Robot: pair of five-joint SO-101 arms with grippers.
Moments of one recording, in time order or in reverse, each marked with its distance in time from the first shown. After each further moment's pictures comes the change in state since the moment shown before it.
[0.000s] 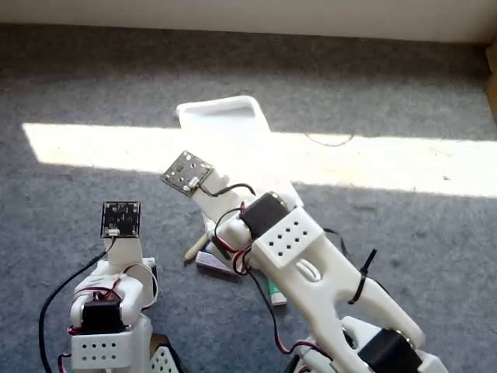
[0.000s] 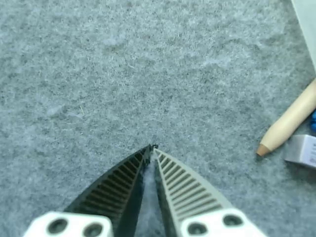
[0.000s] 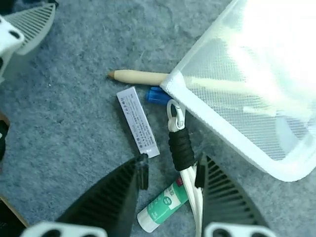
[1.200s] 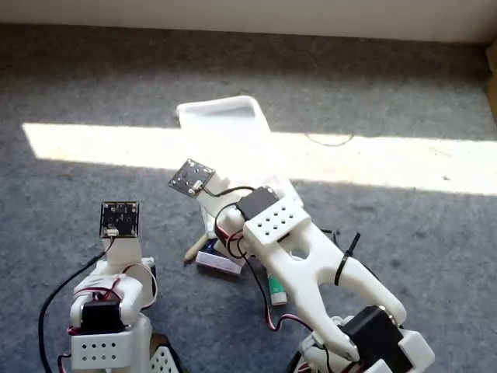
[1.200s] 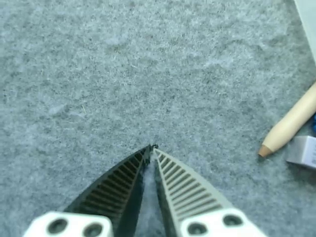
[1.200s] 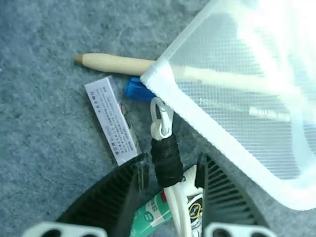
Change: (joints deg) left arm -0.5 0.0 0.0 0.0 0.0; right arm 3.9 9.0 4.5 -8.9 6.2
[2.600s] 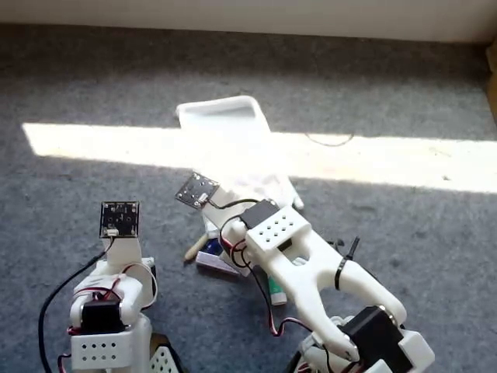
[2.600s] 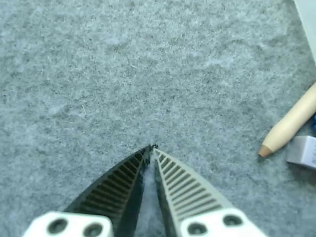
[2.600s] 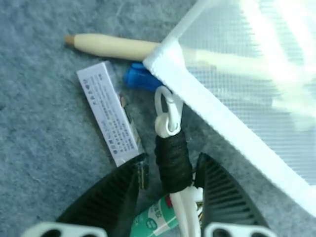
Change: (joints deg) left arm 0.0 0.0 0.0 0.0 0.0; right arm 0.2 0.1 8.3 -6.8 0.4
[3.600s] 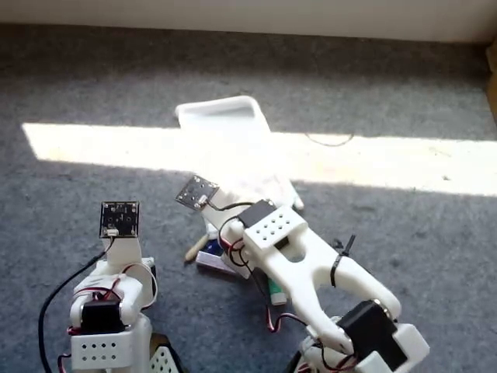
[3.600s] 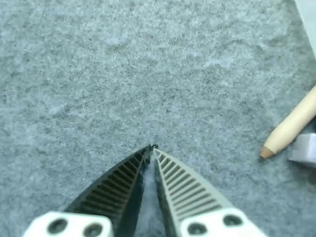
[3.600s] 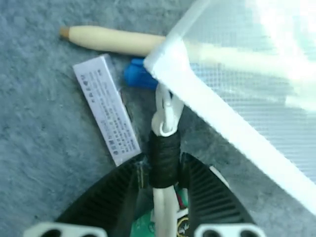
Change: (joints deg) left arm 0.0 0.0 0.0 0.0 0.0; right arm 0.0 4.6 -0.1 -0.4 0.0
